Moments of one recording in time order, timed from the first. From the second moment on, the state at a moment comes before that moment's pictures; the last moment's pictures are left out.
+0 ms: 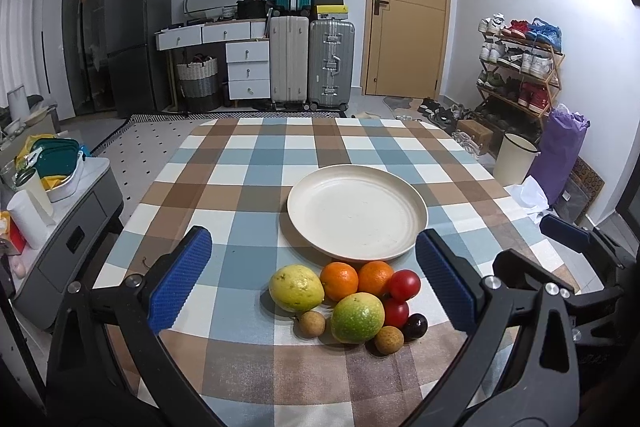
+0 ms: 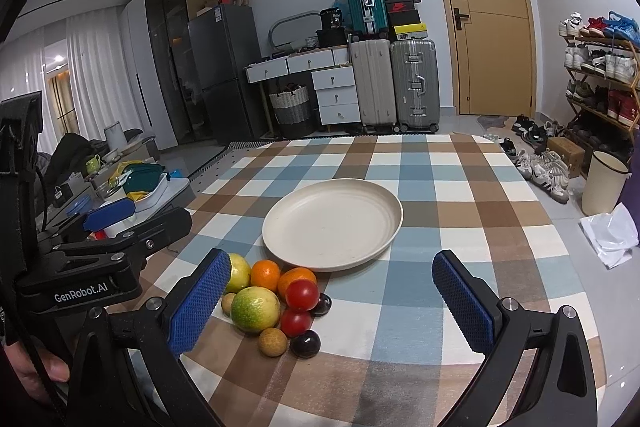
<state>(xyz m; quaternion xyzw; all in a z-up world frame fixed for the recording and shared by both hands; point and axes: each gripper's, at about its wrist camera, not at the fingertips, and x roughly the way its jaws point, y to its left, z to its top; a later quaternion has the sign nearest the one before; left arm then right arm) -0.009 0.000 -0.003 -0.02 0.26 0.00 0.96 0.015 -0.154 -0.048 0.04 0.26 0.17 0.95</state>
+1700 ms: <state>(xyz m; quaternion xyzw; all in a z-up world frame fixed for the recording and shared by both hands) 0.006 0.008 -0.019 -0.02 0.29 0.02 0.96 0.021 -0.152 -0.046 0.04 0.26 0.17 0.95</state>
